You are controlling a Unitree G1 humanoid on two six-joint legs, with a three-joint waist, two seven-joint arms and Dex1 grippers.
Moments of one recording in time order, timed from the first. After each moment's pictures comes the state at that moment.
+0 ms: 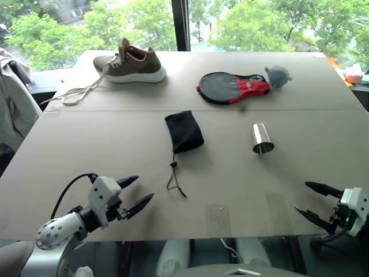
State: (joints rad) left arm 0.41 0.65 0.27 -0.28 -0.37 0.06 -0.88; right arm 0.35 -0.66 -0.32 0.08 0.46 -0.26 1.21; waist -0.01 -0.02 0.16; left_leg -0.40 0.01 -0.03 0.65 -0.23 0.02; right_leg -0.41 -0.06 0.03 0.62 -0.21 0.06
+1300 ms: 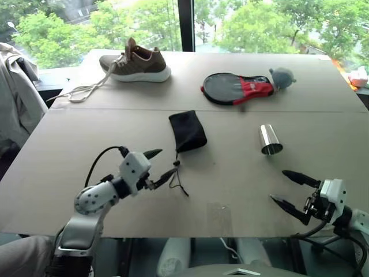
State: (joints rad) left arm -0.01 0.53 0.02 -0.22 -0.13 -0.01 -0.73; right arm 0.32 -0.54 -0.17 -0.25 0.49 -0.15 1.04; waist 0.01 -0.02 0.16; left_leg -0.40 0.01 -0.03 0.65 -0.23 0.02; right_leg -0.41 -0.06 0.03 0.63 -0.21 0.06
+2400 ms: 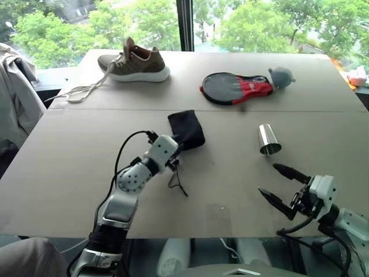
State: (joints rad) left arm -0.17 0.39 -0.09 -0.06 0.07 0.07 -0.47; right arm 0.34 -0.48 -0.13 -0.32 0.46 -0.12 0.92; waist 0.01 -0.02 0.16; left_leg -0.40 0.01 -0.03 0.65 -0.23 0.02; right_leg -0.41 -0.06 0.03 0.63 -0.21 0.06
